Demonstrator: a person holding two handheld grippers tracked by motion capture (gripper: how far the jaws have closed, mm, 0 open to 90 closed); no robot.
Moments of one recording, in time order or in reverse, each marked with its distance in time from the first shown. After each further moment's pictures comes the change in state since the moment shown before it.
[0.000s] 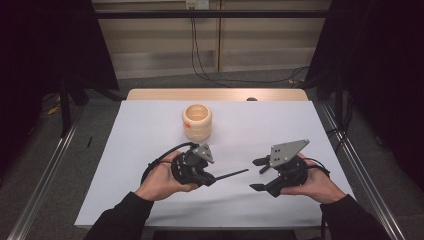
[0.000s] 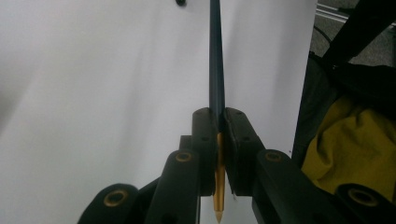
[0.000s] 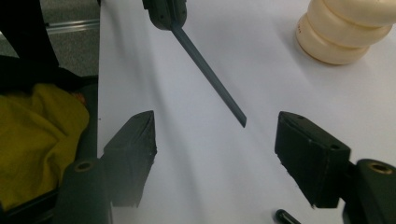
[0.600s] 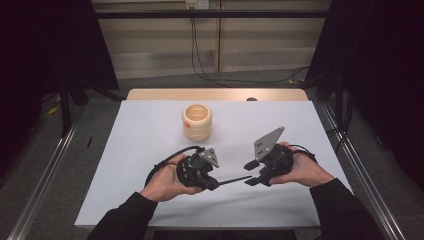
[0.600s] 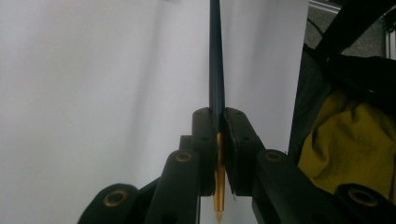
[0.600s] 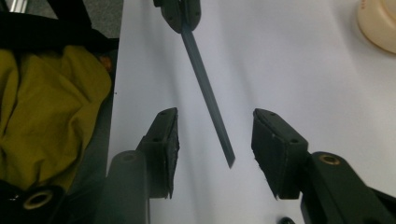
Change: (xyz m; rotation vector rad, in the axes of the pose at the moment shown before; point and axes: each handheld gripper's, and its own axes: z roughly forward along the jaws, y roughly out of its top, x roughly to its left) left arm -0.002 0.002 0.015 0.030 -0.037 0.006; right arm -0.024 0.024 0.022 0.180 0.184 -0.072
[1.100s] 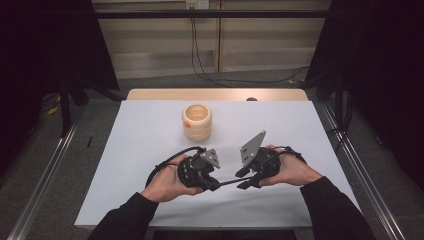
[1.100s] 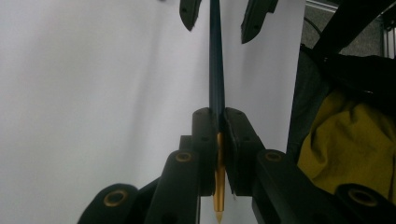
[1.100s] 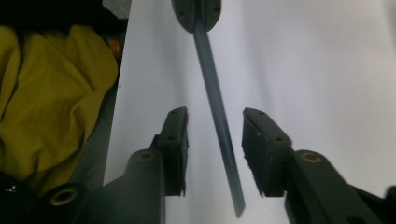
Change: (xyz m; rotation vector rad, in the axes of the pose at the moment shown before) left arm -0.002 0.001 0.002 -0.008 -0.008 0.014; right arm -0.002 0.013 0.028 0.076 0.072 -0.053
